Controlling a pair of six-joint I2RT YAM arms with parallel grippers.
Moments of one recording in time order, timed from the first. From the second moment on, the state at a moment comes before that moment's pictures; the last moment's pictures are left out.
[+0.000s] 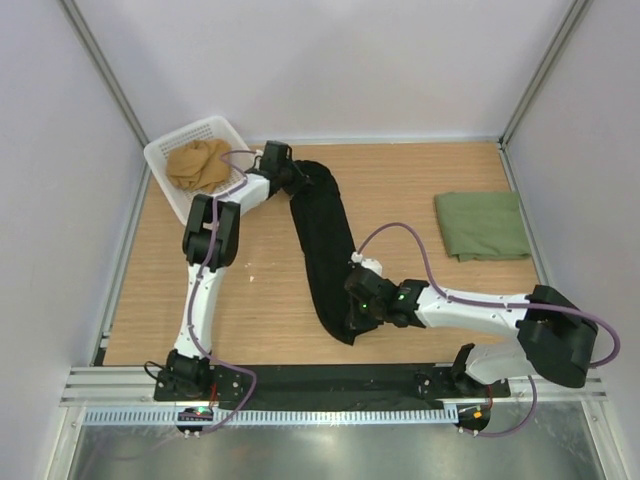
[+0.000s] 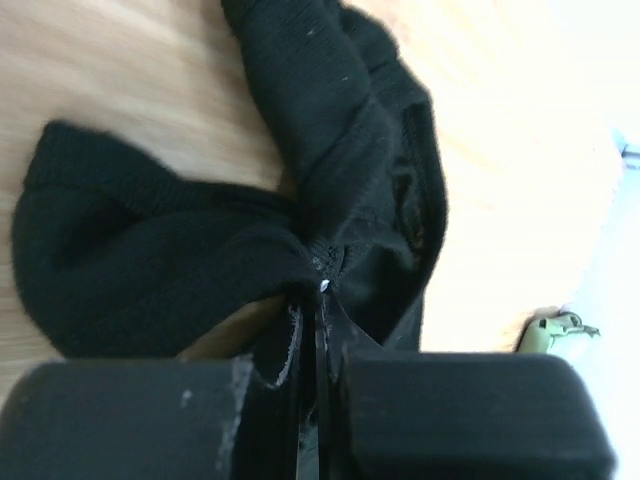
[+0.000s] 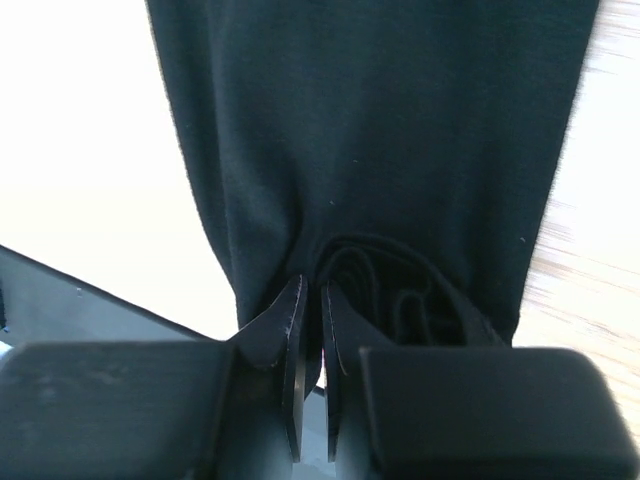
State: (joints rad) left arm -0.32 2.45 1.90 -0.14 0.21 -0.96; right arm 1.01 1.30 0.64 -0.35 0.07 0.90
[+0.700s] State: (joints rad) left arm -0.36 2.57 2.15 -0.20 0.25 -0.86; right arm 1.18 1.47 0.81 -0.27 0.07 0.91
